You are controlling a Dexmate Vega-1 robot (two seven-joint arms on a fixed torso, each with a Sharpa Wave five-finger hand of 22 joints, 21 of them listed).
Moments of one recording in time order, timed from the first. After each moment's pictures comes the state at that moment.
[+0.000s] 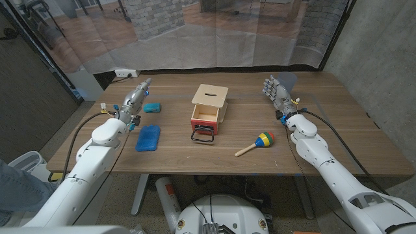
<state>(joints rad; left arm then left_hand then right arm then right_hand) 1.08 0.53 -0.02 -1.59 -0.38 -0.07 -0.07 0.42 -0.03 0.22 0.05 0.37 -0.06 0.02 0.21 0.18 -0.06 -0.02 0.21 0.18 -0.14 0.01 0.19 0.18 -0.15 -0.04 0.20 0.17 -0.83 -0.36 -0.24 -1.24 0.51 0.26 0.10 0.20 0.01 0.30 -0.07 0.21 0.22 -0.03 0.20 0.19 0.23 -0.02 0.22 0.18 0.16 0.03 0.19 0.18 0.18 -0.02 0.21 0.18</state>
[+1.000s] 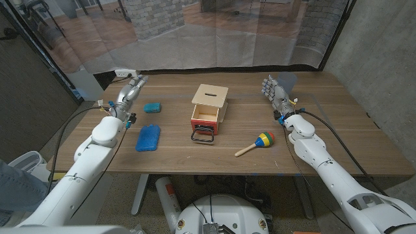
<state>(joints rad) 1.07 0.56 0.00 -1.55 -0.14 -0.16 0.09 0.46 -0.04 0.22 0.03 0.37 0.00 0.00 0.22 0.18 0.00 -0.05 0.22 0.18 -0.09 -0.02 0.19 0.18 -0.15 -0.03 0.20 0.17 -0.83 -0.36 -0.25 -1.26 0.50 0.25 0.07 0.20 0.01 0.30 -0.07 0.20 0.22 -0.02 0.20 0.19 0.24 -0.01 0.22 0.18 0.16 0.03 0.18 0.18 0.16 -0.02 0.20 0.18</state>
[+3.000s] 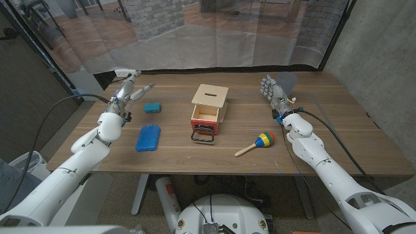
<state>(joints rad) 1.03 0.72 0.12 -1.60 0.32 0.00 0.29 0.53 -0.06 0.21 -0.03 0.40 -0.01 -0.06 0.20 0.19 0.03 -0.09 0.21 0.18 -0.03 -0.03 0.19 0.18 -0.10 -0.04 0.21 0.17 -0.82 -0.35 -0.26 -1.27 0.50 0.23 0.06 0.22 0.02 0.31 -0.08 0.20 0.22 -0.02 0.20 0.19 0.24 -0.01 0.21 0.18 0.16 0.03 0.19 0.18 0.16 -0.02 0.20 0.18</state>
